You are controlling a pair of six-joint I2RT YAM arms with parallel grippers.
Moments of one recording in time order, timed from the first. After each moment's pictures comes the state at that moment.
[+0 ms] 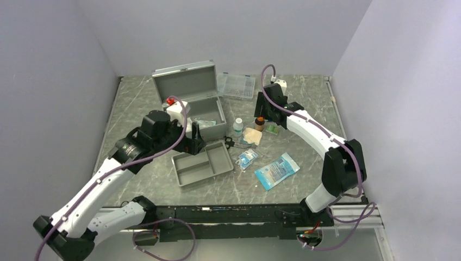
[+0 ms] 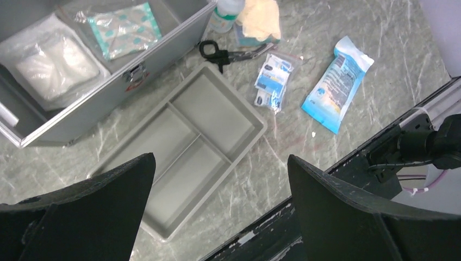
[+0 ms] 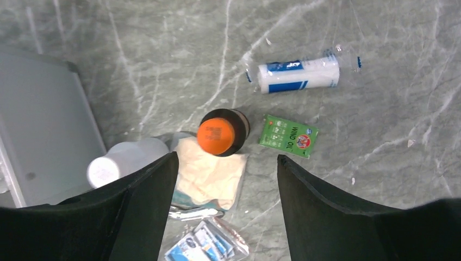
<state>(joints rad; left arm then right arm) -0.58 0.90 1.02 -0.68 0.11 -0.33 0.45 1.57 1.23 -0.42 0.32 0.47</state>
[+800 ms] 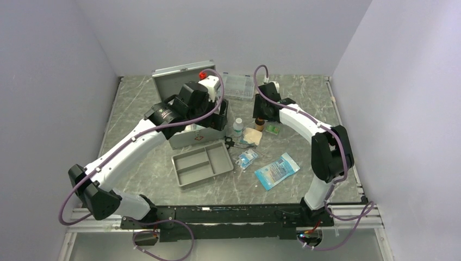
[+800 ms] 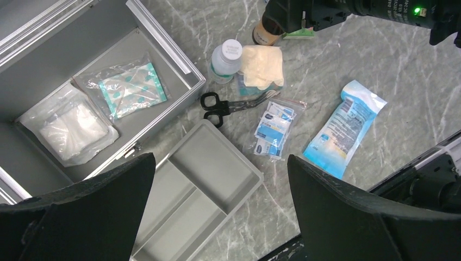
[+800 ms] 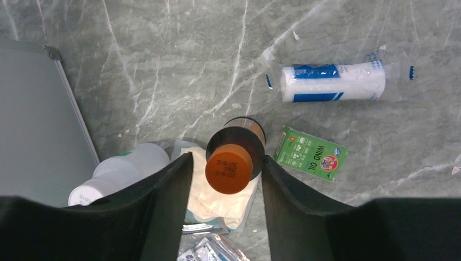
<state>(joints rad) -0.74 1.37 1.48 -0.73 -0.10 -0.33 0.41 1.76 1.31 -0.41 0.20 0.45</state>
